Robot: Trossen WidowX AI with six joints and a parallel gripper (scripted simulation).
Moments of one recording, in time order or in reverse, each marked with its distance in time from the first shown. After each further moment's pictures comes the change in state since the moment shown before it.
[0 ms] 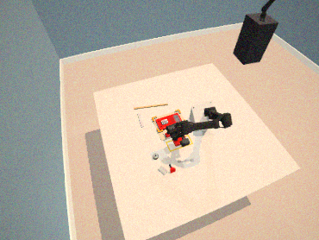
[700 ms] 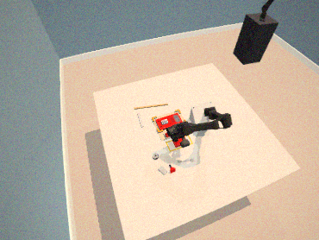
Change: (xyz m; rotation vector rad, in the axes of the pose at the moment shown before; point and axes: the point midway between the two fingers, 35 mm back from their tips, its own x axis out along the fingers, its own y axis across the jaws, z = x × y) arm 0.016 0.001 -0.002 0.000 0.000 0.003
